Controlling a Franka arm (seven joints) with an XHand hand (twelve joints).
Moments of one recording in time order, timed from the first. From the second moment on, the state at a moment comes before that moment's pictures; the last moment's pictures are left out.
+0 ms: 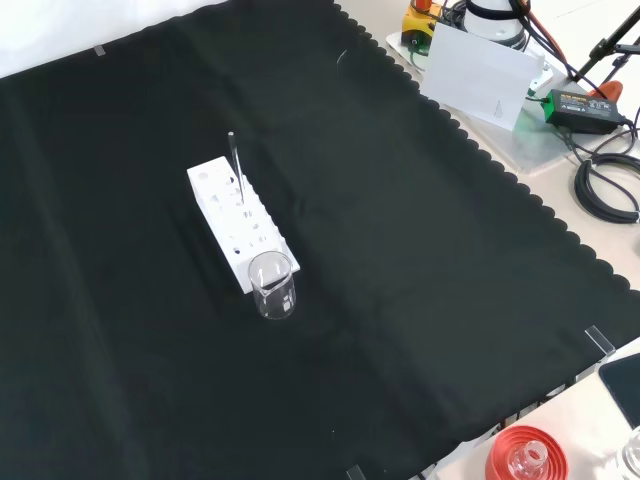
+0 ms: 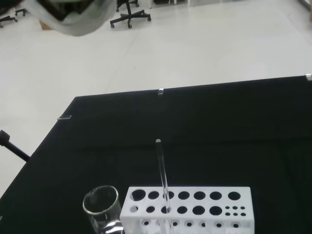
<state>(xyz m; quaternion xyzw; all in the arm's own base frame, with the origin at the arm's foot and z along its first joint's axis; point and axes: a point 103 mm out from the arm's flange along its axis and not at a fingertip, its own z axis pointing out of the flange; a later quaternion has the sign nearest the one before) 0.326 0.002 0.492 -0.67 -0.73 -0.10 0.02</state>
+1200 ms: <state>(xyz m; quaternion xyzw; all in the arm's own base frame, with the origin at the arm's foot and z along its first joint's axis) 0.432 -0.006 0.443 -0.66 -0.74 -0.05 0.11</state>
